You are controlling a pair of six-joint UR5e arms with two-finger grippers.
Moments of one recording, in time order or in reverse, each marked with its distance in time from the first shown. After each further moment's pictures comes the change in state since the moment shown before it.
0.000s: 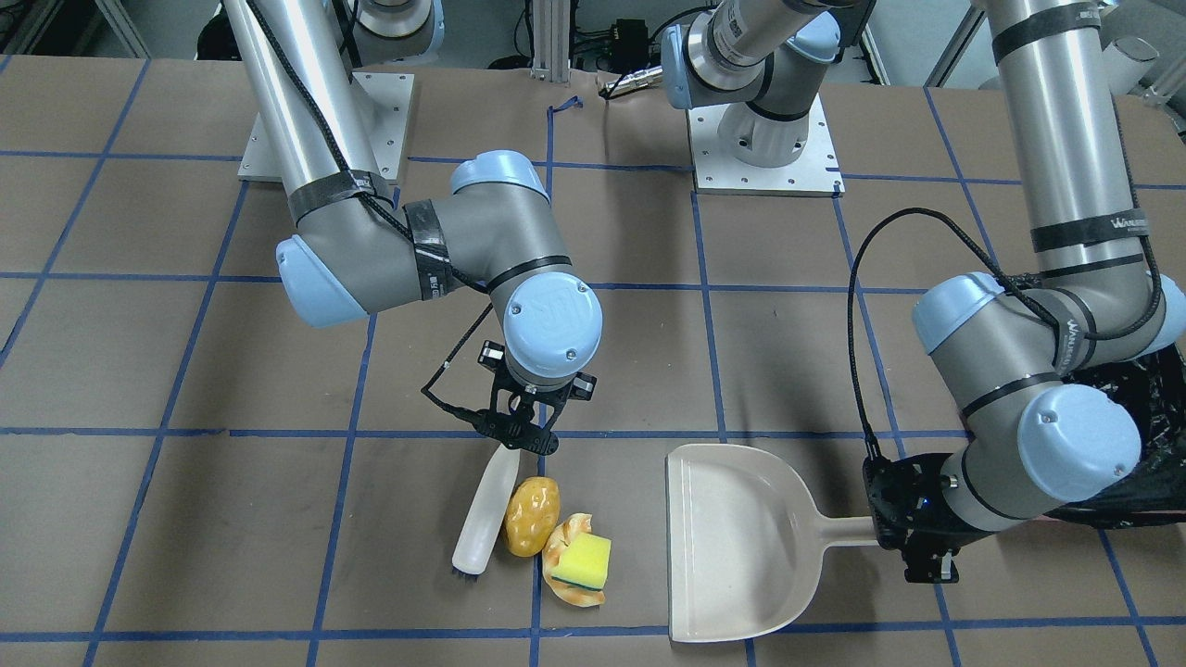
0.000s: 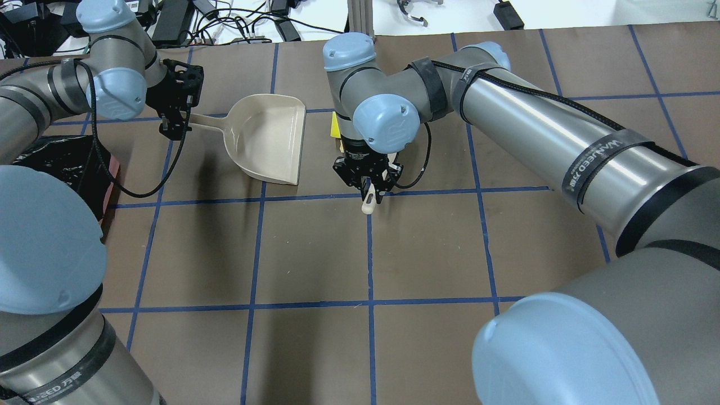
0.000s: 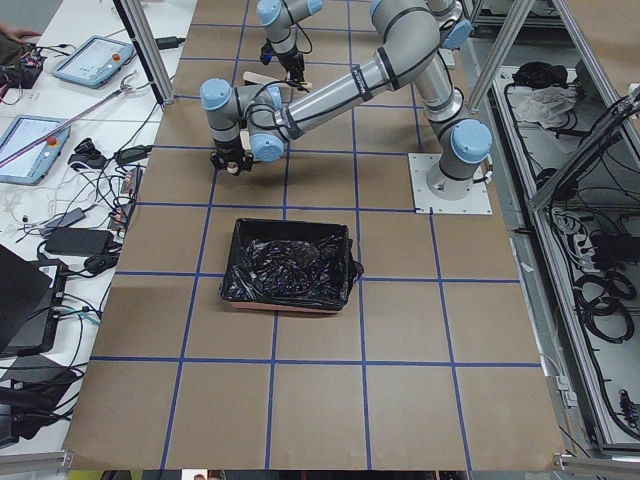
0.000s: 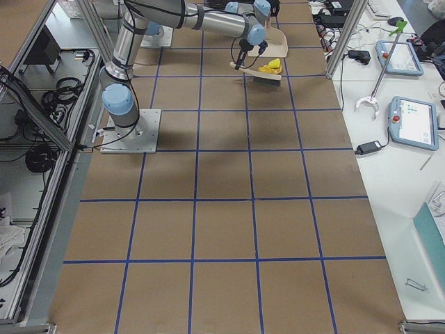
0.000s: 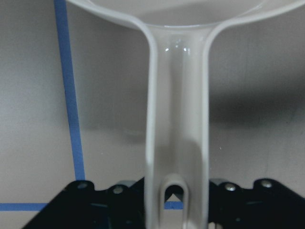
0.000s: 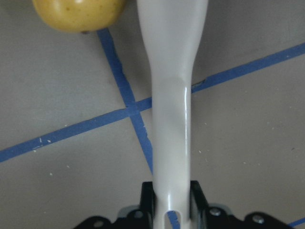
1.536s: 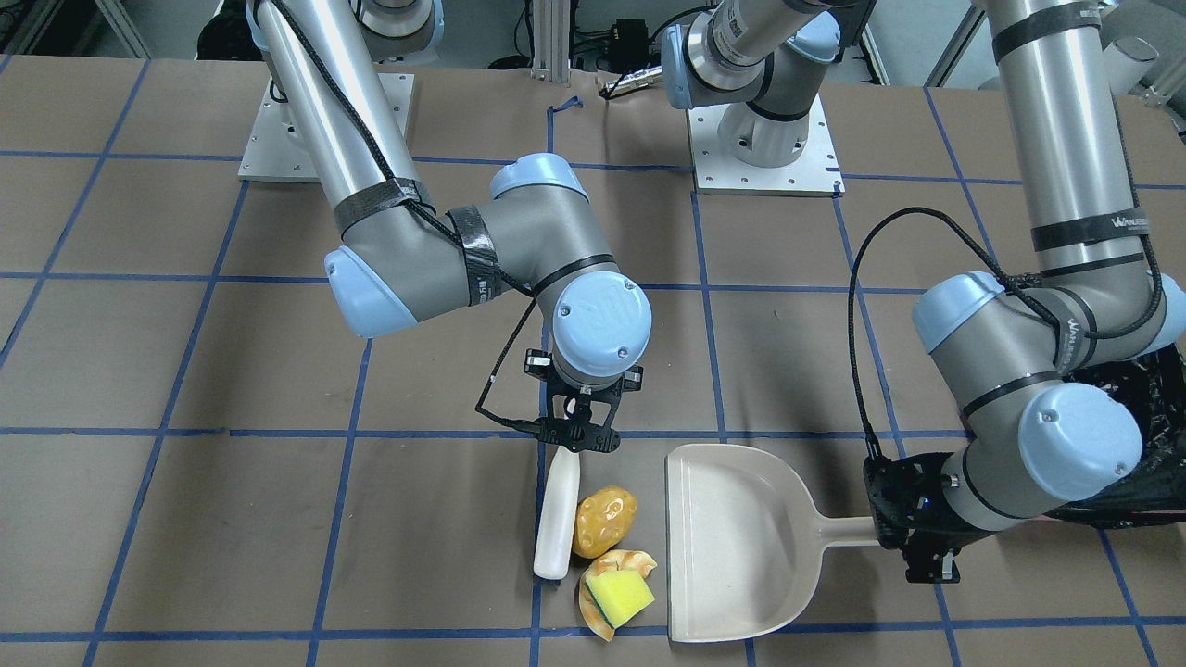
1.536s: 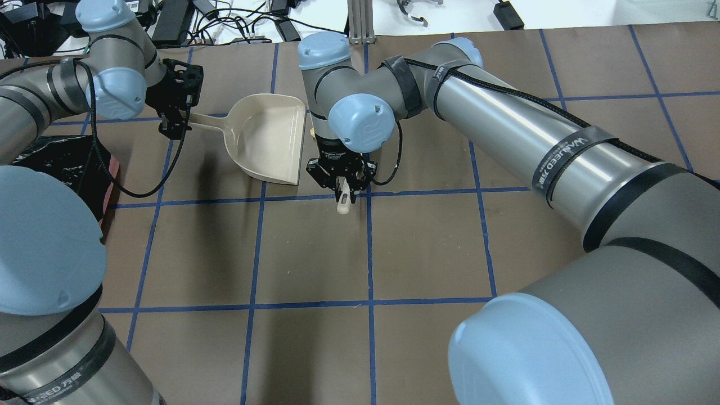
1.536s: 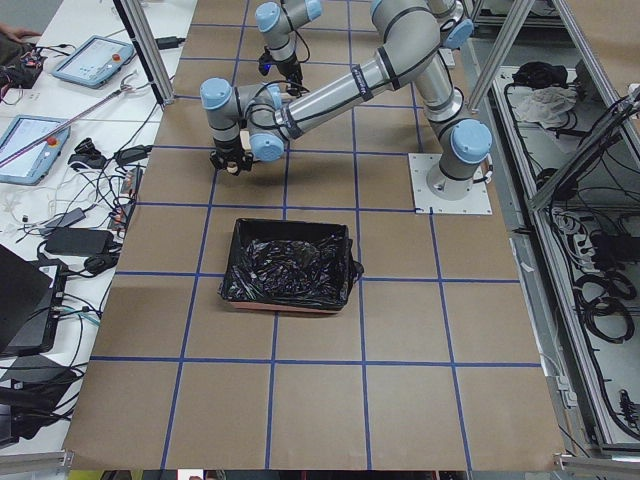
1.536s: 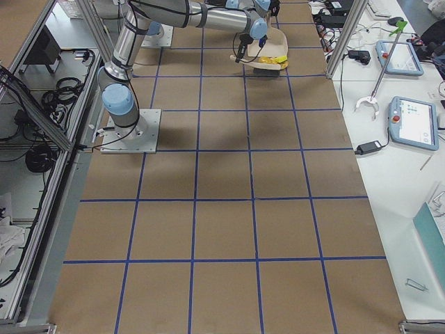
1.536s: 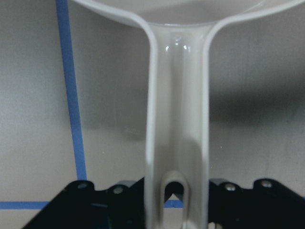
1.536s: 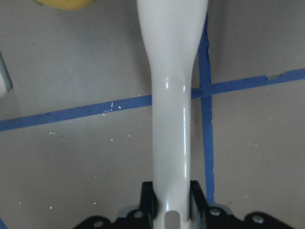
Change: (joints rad) left arm 0.000 0.002 0.000 0.002 0.002 0.002; right arm 0.050 0.039 -0.069 0.009 0.069 -0.133
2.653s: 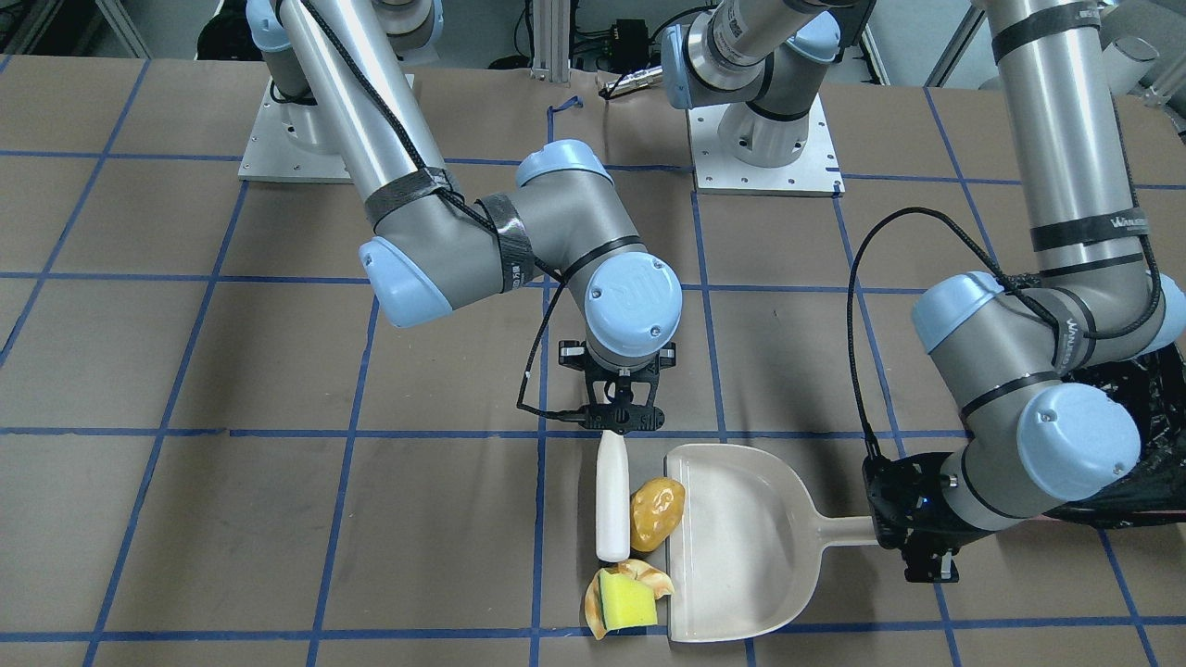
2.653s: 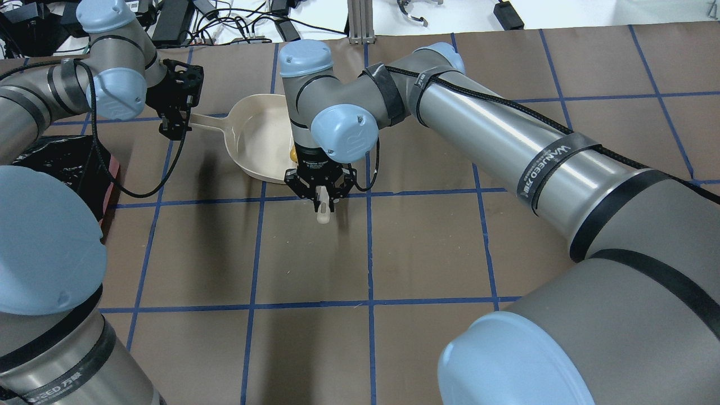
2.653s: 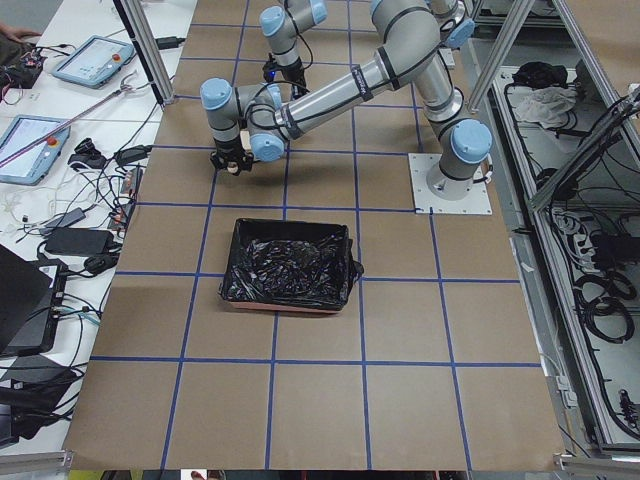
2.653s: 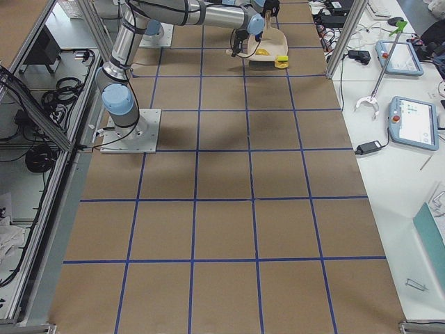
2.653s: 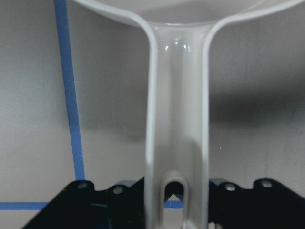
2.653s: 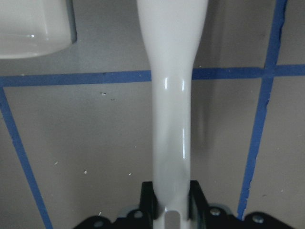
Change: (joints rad) left arm -0.001 -0.001 -0.001 0.000 0.000 -0.003; right arm 0.043 0.005 -0.014 -0.013 0.068 -0.074
